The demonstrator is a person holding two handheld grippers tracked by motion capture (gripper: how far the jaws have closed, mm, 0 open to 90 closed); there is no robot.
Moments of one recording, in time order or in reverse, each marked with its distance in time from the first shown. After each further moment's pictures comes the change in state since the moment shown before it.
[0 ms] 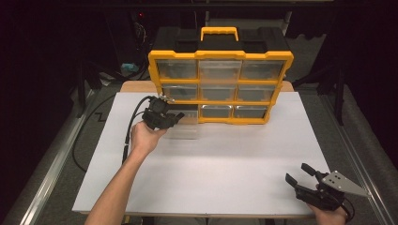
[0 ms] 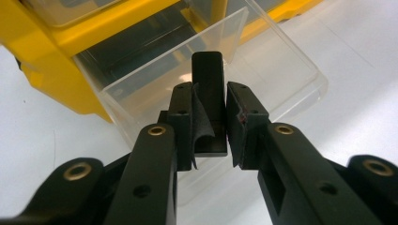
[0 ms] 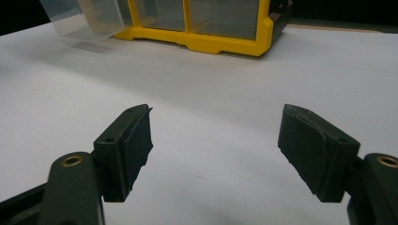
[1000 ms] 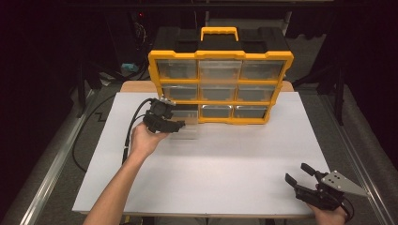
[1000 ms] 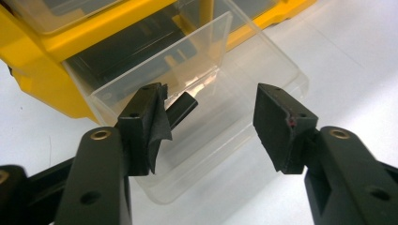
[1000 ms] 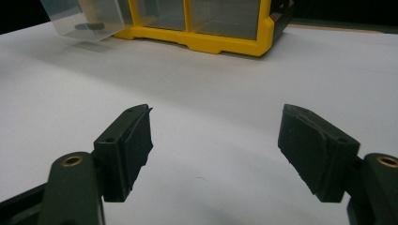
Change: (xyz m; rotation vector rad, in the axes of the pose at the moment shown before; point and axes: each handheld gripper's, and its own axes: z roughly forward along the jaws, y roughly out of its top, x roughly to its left) left arm -0.012 -0.006 -0.008 -0.039 -0.007 0.020; right arm 0.000 0.000 0.001 0.004 0.002 -0.003
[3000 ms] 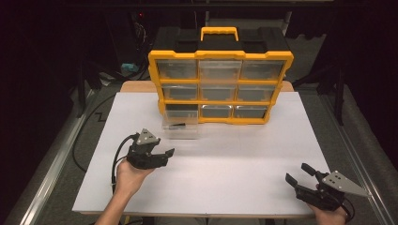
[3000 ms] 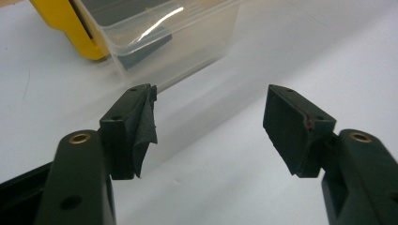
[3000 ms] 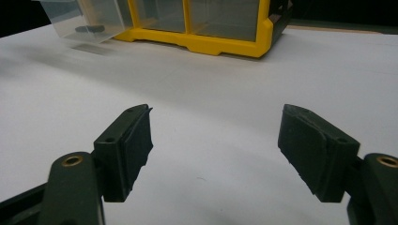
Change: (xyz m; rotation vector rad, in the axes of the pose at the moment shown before) left arm -0.027 -0.103 -0.026 -0.140 -0.001 -0.015; right arm 0.000 0.000 -0.001 -0.009 0.000 0.003
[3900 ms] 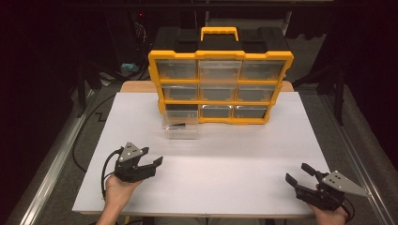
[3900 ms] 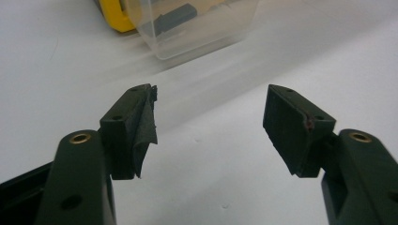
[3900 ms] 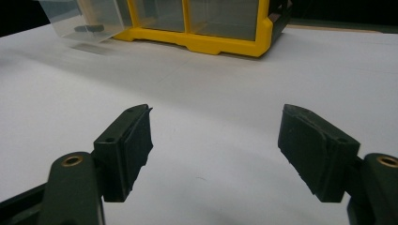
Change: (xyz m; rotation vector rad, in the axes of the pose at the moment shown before) left arm 0.013 -0.050 -0.012 -0.097 0.029 -0.069; right arm 0.000 0.000 0.000 0.003 -0.002 0.003
